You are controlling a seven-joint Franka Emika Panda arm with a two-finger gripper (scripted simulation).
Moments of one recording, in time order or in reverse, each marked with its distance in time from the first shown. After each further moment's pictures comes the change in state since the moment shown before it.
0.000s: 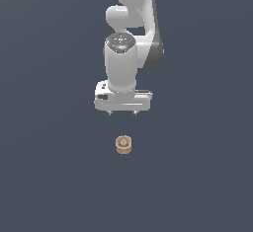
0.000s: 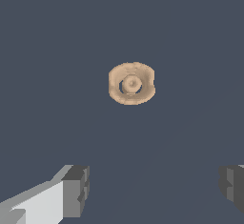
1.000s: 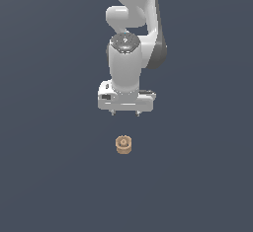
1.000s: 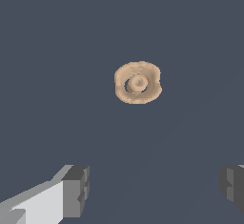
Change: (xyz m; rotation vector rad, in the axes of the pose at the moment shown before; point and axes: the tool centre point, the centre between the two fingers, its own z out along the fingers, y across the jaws) arm 0.000 -0.011 -0.001 0.002 -0.011 0.032
